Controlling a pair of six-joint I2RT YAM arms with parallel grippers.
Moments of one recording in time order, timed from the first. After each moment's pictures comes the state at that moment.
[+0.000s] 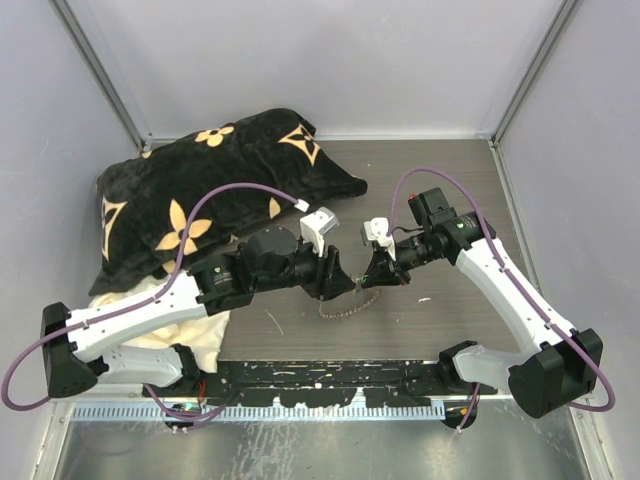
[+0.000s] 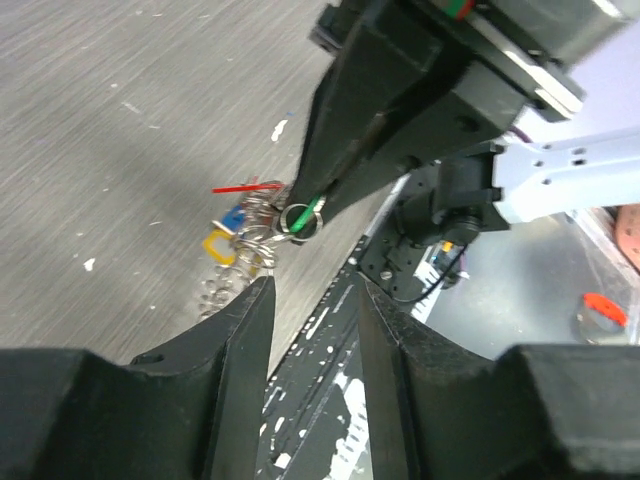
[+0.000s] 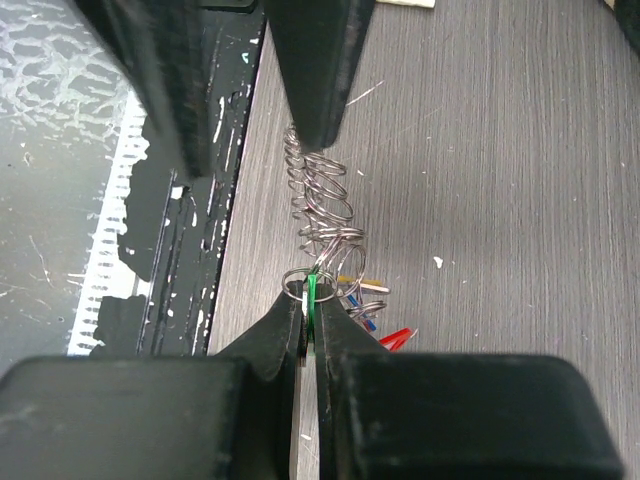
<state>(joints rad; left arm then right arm) -1.11 1.18 1.07 -0.25 0.09 -0.50 0.38 1.18 1.09 -1.07 -1.05 -1.04</state>
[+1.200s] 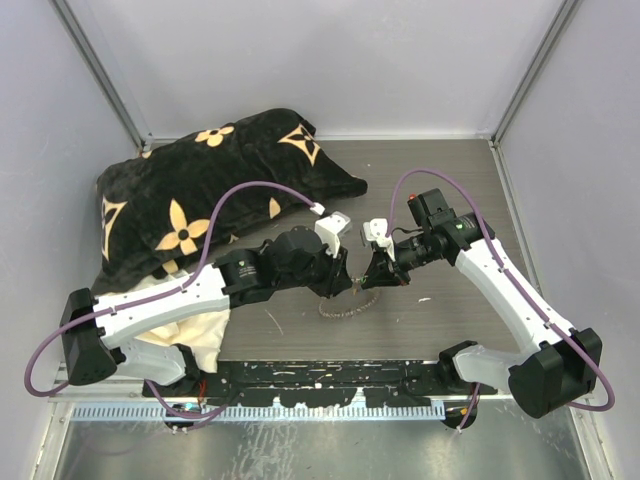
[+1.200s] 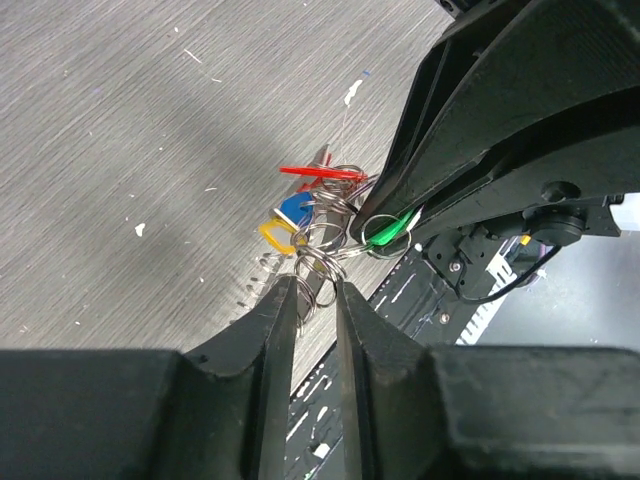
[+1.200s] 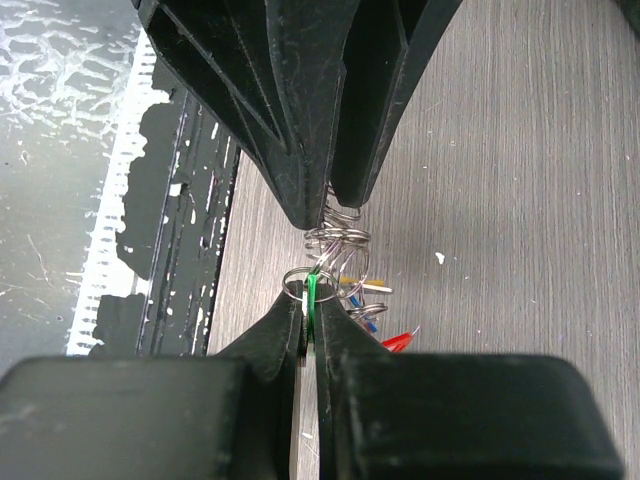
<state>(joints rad) -1.12 1.32 1.14 -0.37 -0.03 -0.48 0.38 1.18 1.08 -1.05 -1.04 -1.03</state>
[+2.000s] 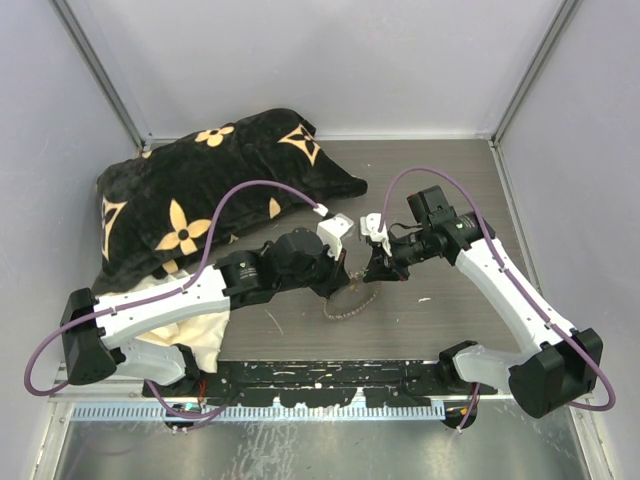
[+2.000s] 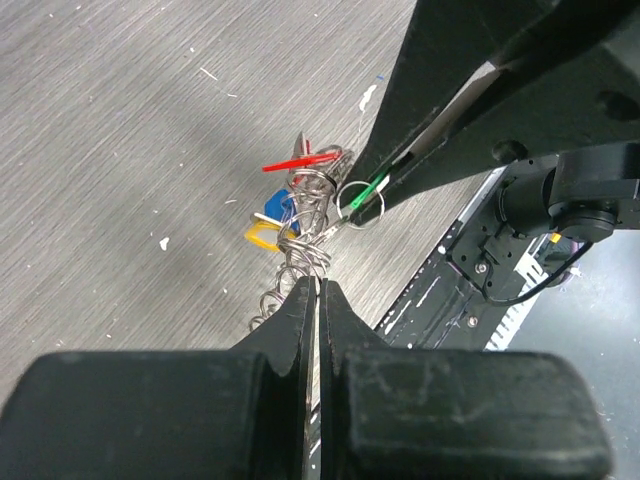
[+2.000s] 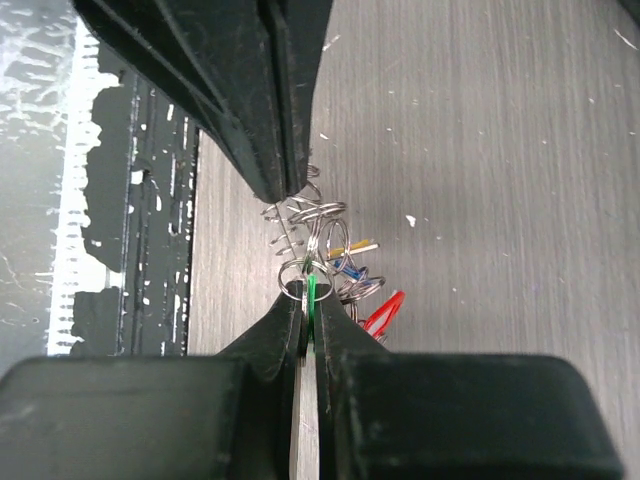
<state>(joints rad) -1.13 1.32 1.14 -0.36 -0.06 -0.40 0.38 1.18 1.09 -1.00 -0.95 -0.93</state>
